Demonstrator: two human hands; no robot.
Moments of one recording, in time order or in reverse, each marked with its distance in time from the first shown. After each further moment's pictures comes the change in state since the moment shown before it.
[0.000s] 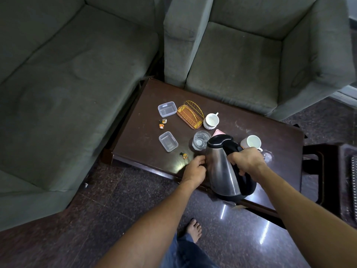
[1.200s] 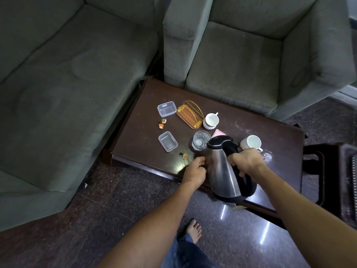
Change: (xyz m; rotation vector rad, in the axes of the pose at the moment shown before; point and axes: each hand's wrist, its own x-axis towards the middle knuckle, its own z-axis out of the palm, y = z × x) left_hand 0.002 -0.006 0.004 -0.015 0.010 -0.004; right_hand 0.001 0.003 0.002 0.002 -0.004 -0.006
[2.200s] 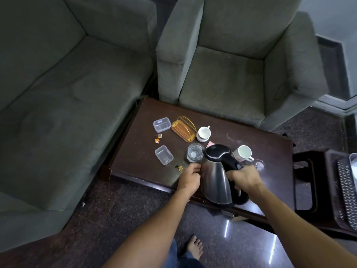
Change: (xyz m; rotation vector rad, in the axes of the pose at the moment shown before) left_hand -0.020 0.026 -0.005 0.045 0.046 0.050; right_hand -0.022 0.035 -0.006 0.291 0.038 -0.072
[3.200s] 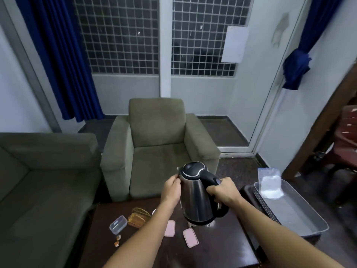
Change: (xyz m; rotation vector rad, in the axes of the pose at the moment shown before) left_hand -0.118 0.248 0.066 0.137 -0.074 0.534; right_hand -0.139 -0.067 -0.204 0.356 0.282 -0.283
